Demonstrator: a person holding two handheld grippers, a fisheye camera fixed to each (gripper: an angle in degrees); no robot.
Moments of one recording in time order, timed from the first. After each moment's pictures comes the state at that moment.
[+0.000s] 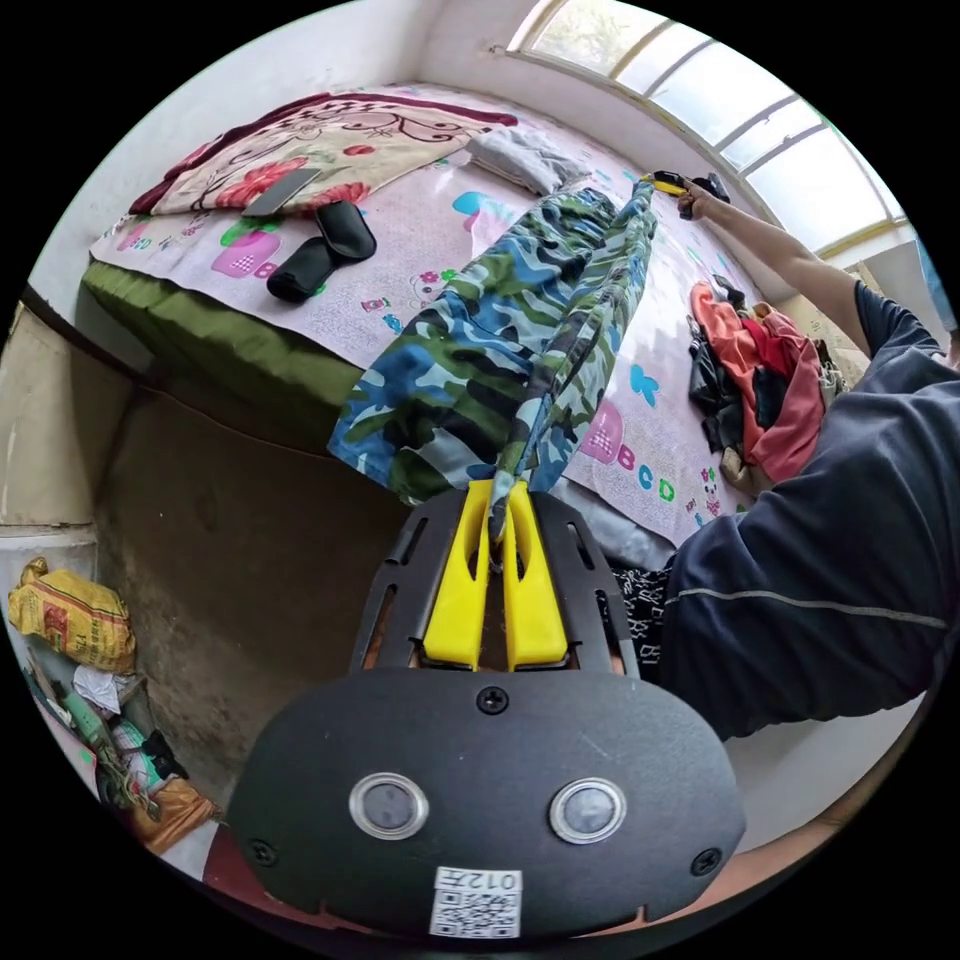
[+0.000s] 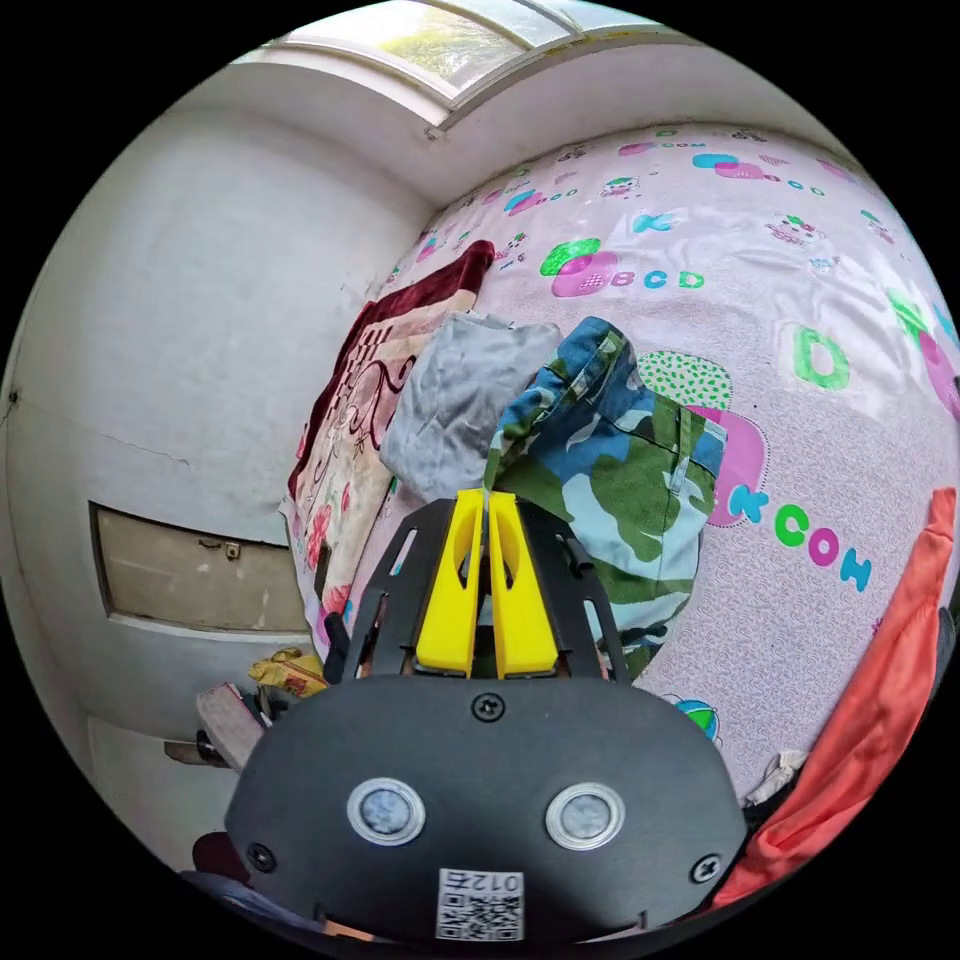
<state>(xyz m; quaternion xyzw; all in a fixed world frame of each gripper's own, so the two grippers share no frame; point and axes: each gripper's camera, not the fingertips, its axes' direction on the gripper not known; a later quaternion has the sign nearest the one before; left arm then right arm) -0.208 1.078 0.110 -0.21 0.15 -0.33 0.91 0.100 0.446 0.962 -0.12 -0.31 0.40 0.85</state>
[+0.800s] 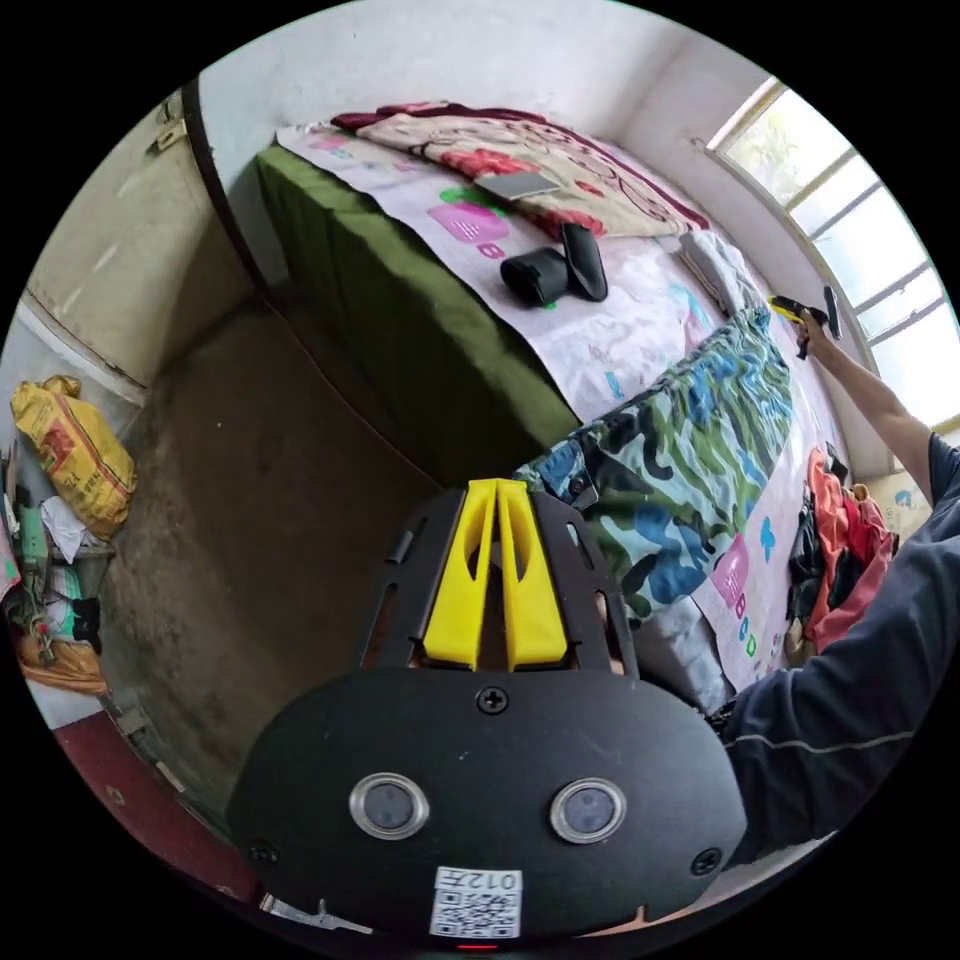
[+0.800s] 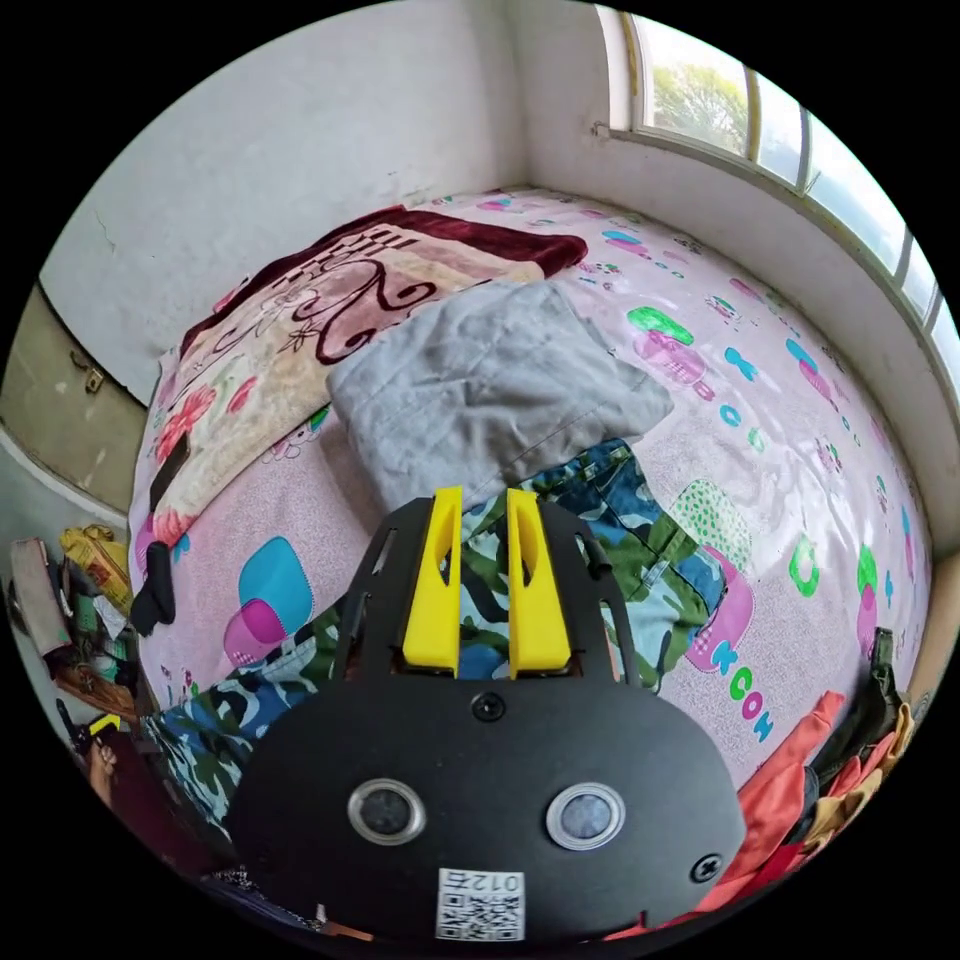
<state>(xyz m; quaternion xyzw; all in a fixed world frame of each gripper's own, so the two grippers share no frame) -0.349 1.158 0.162 -0.16 -0.01 -0.50 0.85 -0.229 0.229 0.968 -0.12 -0.17 0.16 0.97</state>
